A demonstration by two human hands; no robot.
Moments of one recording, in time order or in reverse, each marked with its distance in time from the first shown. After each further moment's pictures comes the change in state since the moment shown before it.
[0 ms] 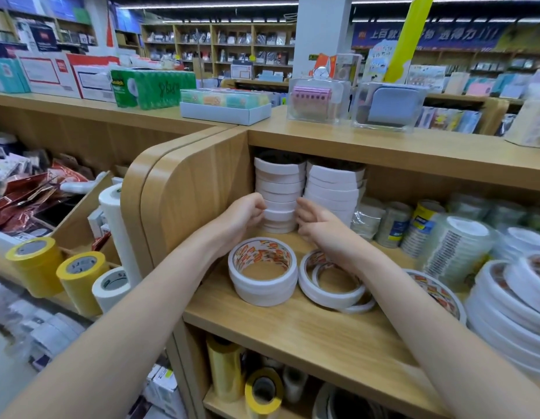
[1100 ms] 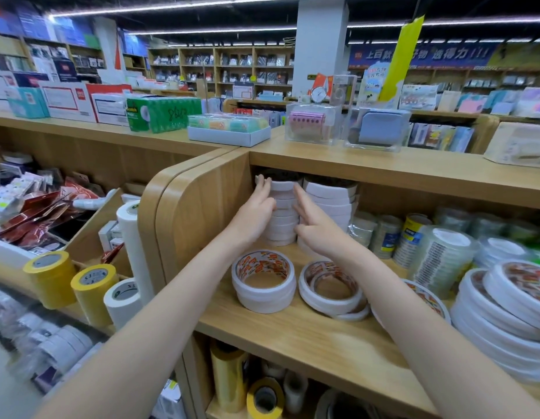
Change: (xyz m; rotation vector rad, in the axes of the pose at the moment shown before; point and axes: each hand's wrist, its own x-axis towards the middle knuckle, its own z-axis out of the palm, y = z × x) left_hand -0.012 0.023 0.012 0.294 0.031 0.327; right_hand 0.002 -0.023 0.000 -0.244 0.045 -0.219
